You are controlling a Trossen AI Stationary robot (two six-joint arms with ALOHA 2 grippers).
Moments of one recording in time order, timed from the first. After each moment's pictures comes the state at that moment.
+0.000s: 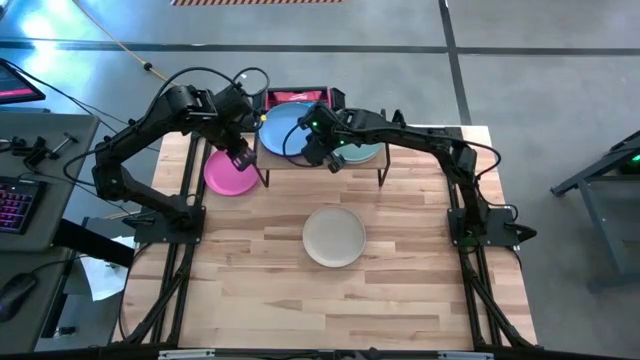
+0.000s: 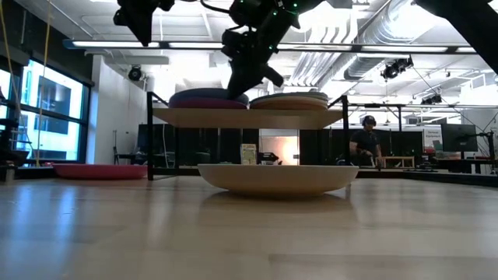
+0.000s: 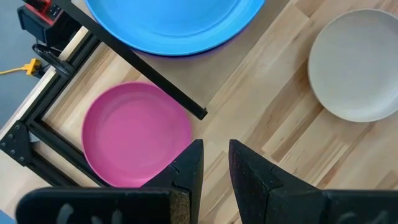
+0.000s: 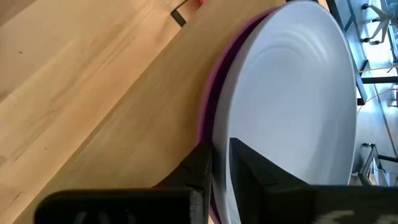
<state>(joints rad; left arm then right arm) 0.49 1.39 1.70 -1.55 -0.06 -0.19 -0.33 2.07 1.98 -0.80 0.03 -1.16</state>
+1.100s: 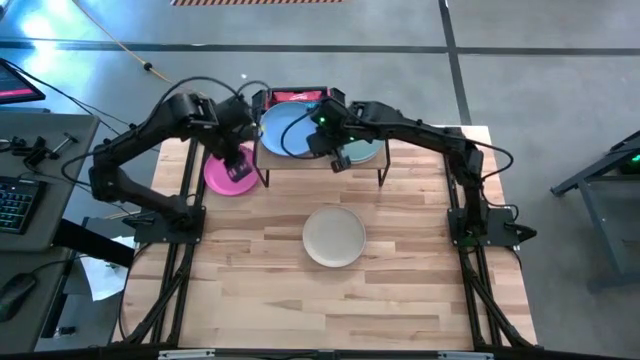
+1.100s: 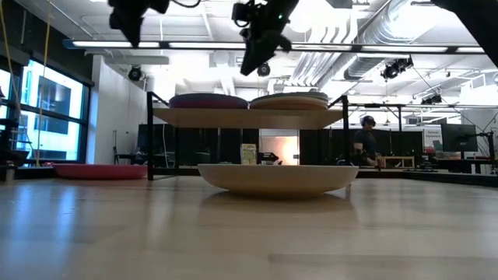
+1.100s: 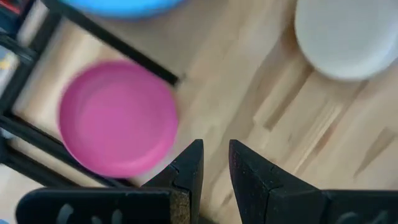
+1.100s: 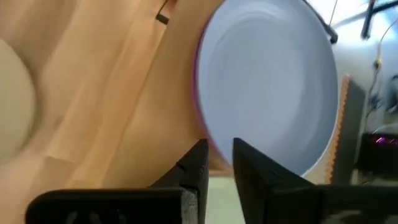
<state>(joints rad) 0.44 1.34 1.60 -1.57 0.00 -0.14 -0.30 2.00 2.11 -1.04 0.11 -0.81</state>
